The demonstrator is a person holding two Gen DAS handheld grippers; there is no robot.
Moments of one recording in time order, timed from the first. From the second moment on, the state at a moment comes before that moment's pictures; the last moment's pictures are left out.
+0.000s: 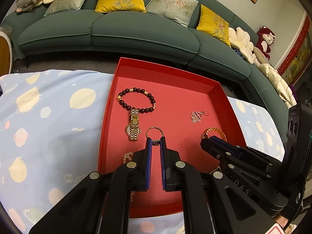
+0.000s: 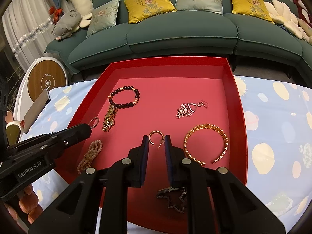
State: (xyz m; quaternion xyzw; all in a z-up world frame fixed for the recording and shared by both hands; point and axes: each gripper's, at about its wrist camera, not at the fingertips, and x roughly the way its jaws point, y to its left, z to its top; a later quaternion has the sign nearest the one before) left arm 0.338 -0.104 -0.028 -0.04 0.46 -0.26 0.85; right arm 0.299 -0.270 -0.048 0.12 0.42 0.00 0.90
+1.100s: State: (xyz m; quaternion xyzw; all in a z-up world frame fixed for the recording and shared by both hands) left arm 0.253 0.013 0.039 -0.12 0.39 -0.19 0.89; right arm 0.188 -0.242 0.038 0.13 0.36 0.03 0.93
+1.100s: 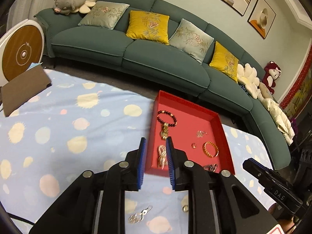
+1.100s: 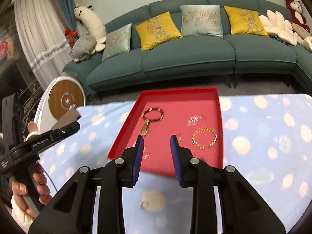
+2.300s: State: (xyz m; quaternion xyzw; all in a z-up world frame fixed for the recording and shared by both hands) left arm 0.212 0.008 -0.041 -0.01 0.48 -0.17 0.86; right arm 0.169 -0.181 -0.069 0.09 0.46 0.00 0.88
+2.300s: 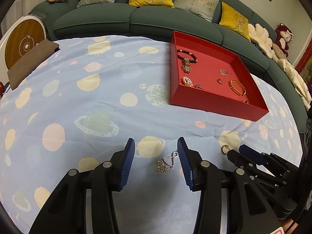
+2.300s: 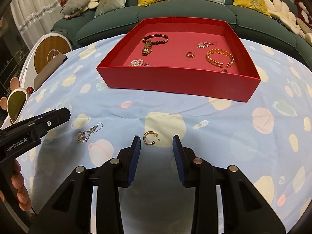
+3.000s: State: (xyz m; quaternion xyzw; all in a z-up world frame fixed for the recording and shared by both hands) left arm 0.208 0.001 -0.067 0.04 0.52 -0.19 0.83; right arm 0.177 -0.157 -0.080 0.01 0.47 0.03 0.88
